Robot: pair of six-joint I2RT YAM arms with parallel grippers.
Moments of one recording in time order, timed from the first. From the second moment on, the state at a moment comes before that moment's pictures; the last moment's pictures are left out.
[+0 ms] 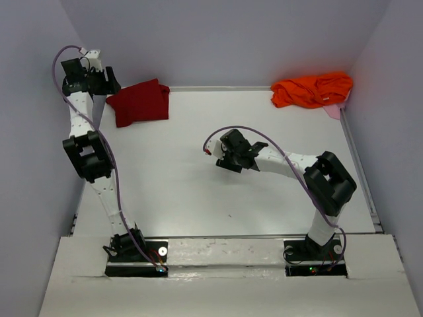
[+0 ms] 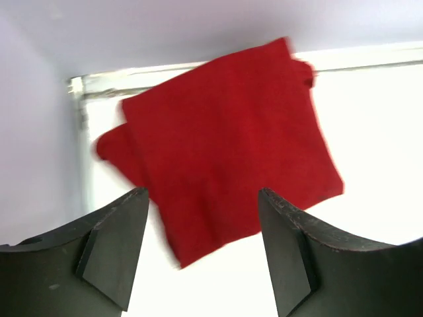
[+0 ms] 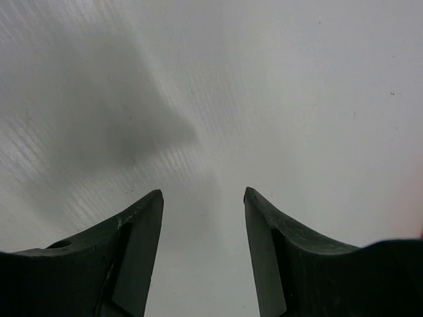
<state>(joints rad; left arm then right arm) 0.35 2.29 2.24 -0.51 0.50 0.16 0.76 1.79 1.19 -0.33 0.18 -0.61</state>
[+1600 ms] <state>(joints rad) 0.22 1.42 1.09 0.25 0.76 -0.11 0.47 1.46 1.13 -0.24 0.01 -0.37</state>
